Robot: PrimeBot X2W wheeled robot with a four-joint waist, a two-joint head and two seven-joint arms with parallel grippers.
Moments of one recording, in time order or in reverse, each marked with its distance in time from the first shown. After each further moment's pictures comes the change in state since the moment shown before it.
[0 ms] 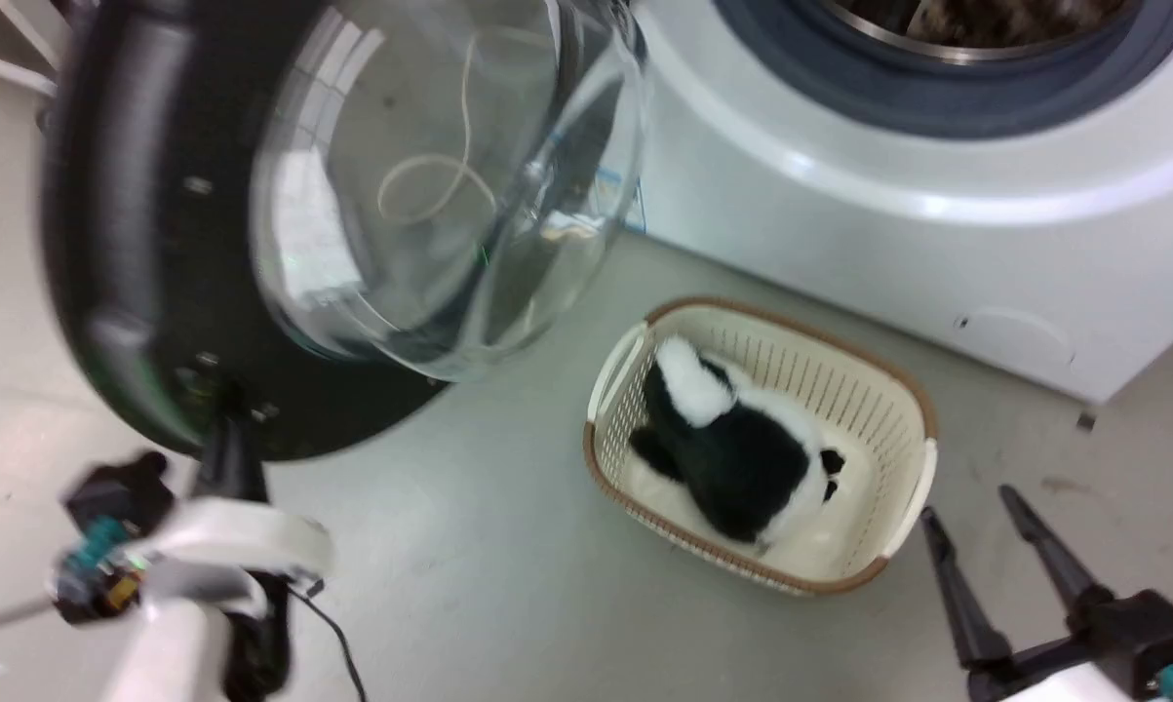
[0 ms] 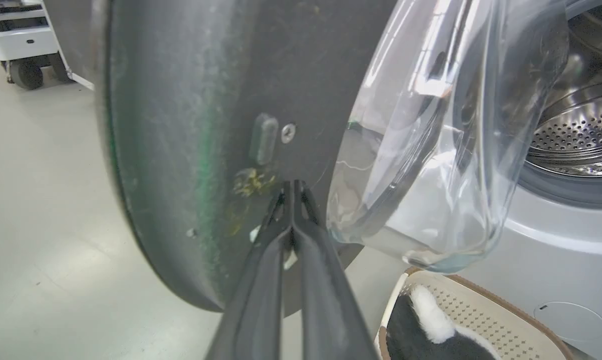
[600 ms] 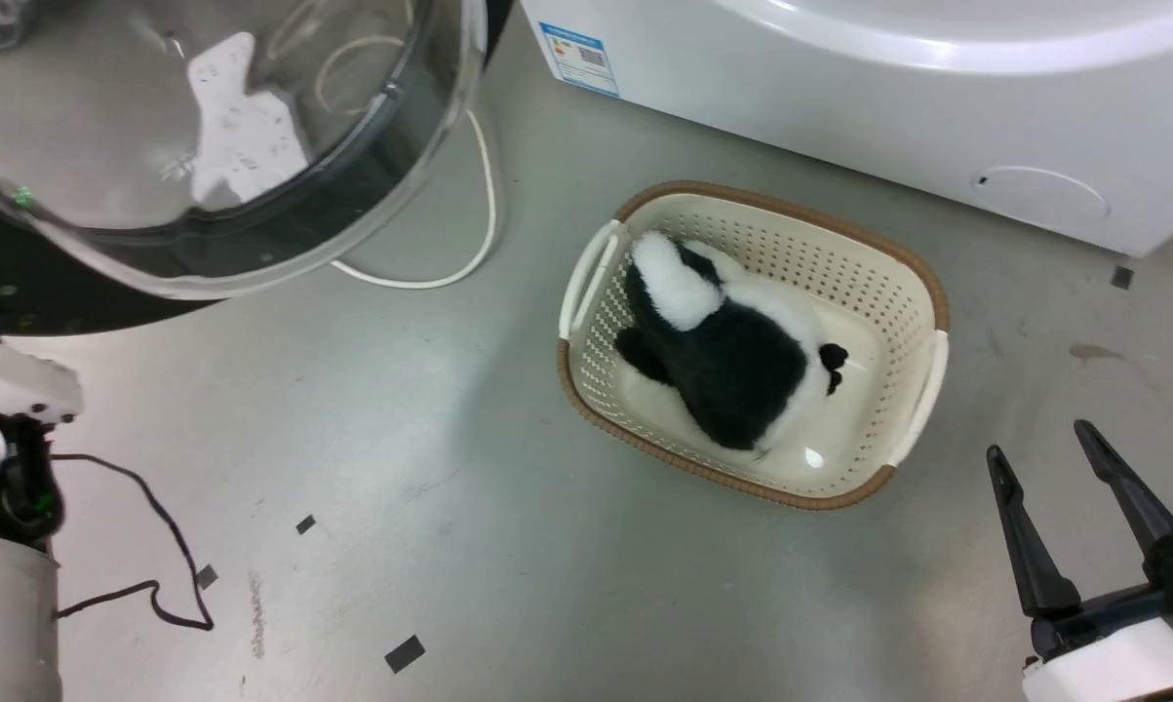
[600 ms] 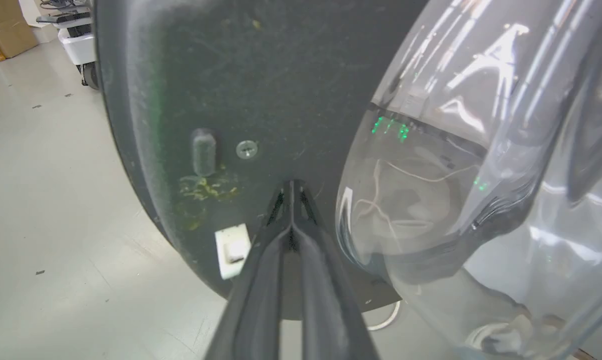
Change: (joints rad) left arm -0.373 0.223 0.184 0.397 -0.136 -0.107 0.010; right arm -0.031 -0.083 -0.049 -0.142 -0.006 0.000 0.089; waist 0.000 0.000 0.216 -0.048
